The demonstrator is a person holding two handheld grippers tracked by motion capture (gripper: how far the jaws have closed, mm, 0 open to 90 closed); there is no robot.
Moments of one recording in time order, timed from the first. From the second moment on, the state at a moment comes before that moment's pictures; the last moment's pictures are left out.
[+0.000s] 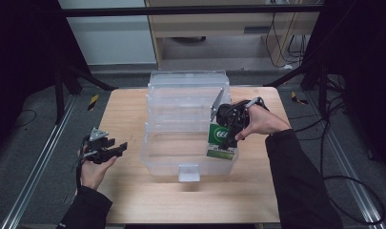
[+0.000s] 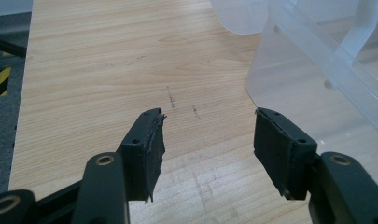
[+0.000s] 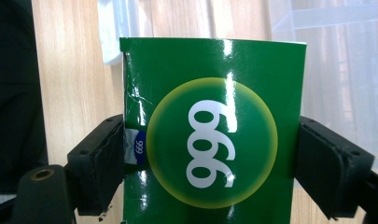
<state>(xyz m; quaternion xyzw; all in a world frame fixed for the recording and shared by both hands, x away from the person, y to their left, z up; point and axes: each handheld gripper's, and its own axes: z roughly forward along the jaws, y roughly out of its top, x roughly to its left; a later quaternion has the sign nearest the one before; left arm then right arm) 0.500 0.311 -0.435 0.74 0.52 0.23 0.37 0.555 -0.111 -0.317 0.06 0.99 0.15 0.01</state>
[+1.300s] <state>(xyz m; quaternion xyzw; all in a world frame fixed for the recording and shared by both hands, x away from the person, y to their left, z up) 0.501 0.309 -0.440 0.74 0.52 0.23 0.36 0.554 -0.104 -0.346 -0.02 0.99 0.11 0.02</state>
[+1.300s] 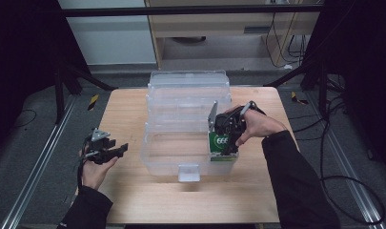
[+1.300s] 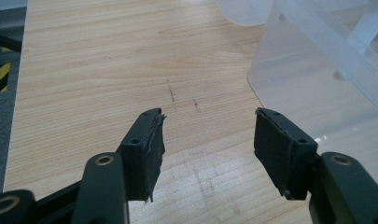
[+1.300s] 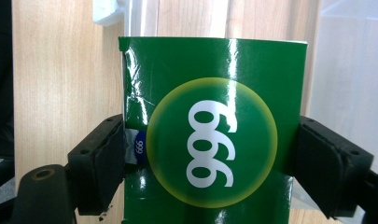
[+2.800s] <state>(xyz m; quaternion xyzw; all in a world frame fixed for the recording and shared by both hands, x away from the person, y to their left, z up) 0.502 0.309 -0.442 0.74 0.52 0.23 0.36 0.554 -0.100 -0.378 0.01 0.99 0.11 0.02</state>
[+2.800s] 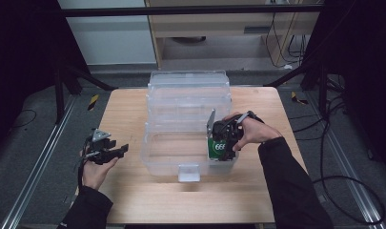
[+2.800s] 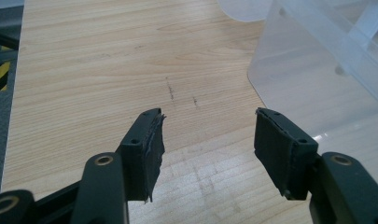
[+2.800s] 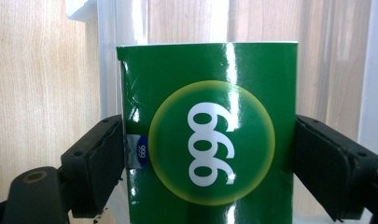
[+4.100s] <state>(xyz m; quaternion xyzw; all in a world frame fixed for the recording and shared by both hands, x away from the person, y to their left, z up) 0.497 0.308 -0.433 0.74 0.51 0.24 0.38 0.495 -0.126 -0.331 0.09 0.95 0.27 0.09</state>
